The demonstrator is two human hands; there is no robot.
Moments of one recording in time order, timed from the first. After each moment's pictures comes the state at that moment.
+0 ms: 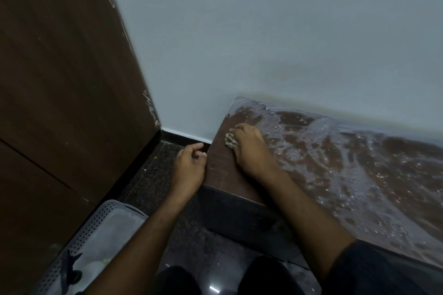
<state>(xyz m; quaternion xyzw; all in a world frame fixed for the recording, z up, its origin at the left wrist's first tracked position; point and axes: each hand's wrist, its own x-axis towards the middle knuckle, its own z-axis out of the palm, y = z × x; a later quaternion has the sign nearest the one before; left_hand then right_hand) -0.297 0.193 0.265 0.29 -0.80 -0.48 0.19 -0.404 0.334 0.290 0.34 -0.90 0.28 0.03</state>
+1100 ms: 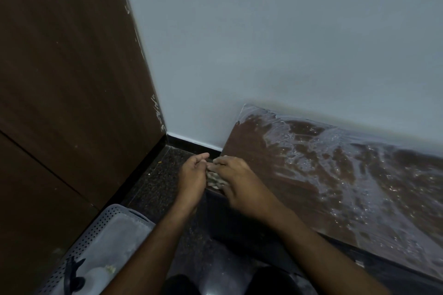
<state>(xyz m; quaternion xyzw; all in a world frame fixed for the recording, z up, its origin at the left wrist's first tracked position) -0.293 0.186 0.265 0.33 -0.66 -0.65 0.19 -0.342 0.331 0.285 0.50 -0.81 0.29 -0.04</state>
